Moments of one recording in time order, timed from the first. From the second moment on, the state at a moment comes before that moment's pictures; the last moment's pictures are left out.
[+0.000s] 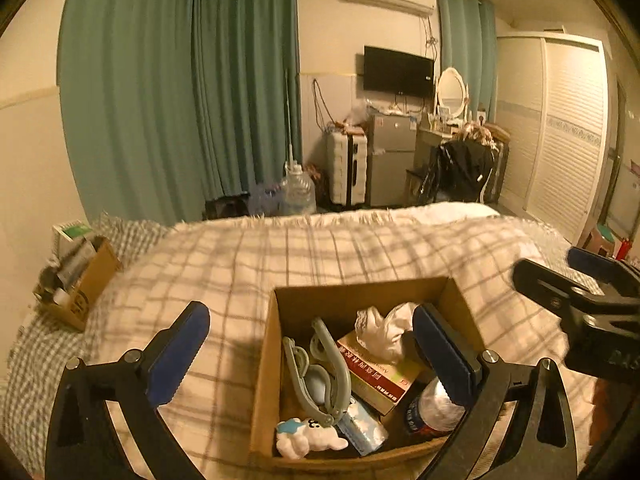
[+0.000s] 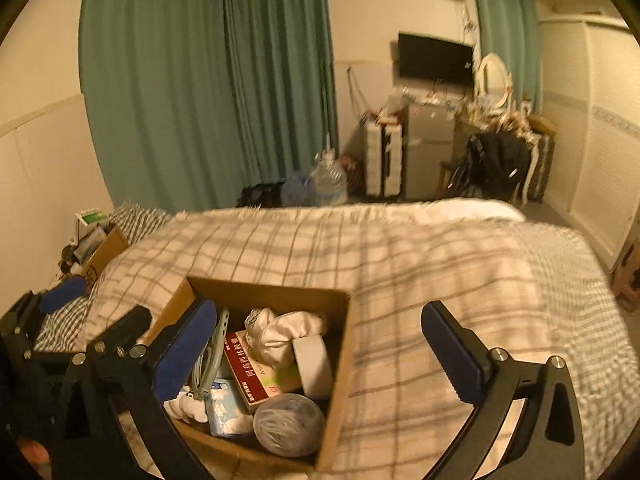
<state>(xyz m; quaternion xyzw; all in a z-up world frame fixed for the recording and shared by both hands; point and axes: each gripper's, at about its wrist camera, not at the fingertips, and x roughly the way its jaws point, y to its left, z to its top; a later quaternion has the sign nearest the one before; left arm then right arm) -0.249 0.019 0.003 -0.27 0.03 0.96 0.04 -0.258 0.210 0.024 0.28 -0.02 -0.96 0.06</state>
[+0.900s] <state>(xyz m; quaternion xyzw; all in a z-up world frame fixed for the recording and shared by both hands) -0.071 -0.030 0.015 -0.15 -0.01 0.99 -0.01 -0.051 0.218 0.046 0.15 -0.01 -0.99 -0.02</state>
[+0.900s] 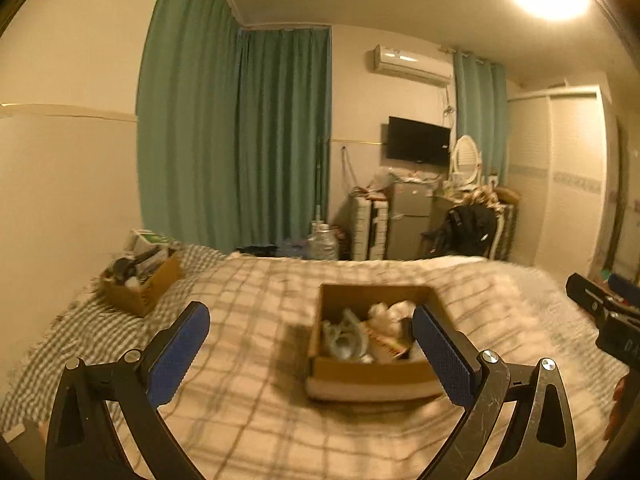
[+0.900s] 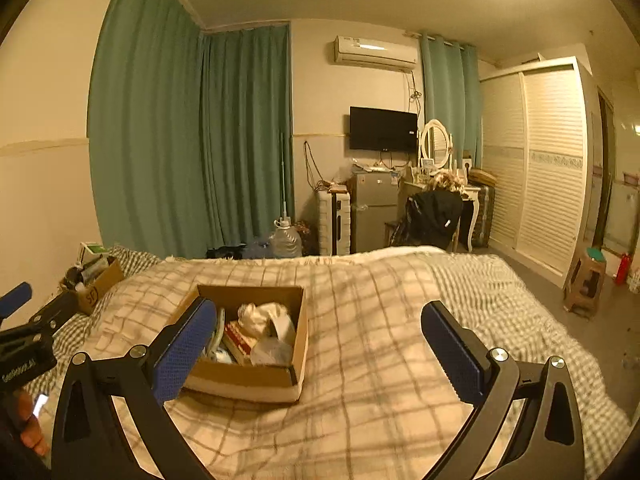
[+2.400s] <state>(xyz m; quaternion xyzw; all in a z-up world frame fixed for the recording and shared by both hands) -0.066 -0.019 -0.041 -0.19 0.02 0.98 -0.02 -0.062 0.193 -0.024 0.17 0.06 -0.98 -0.03</state>
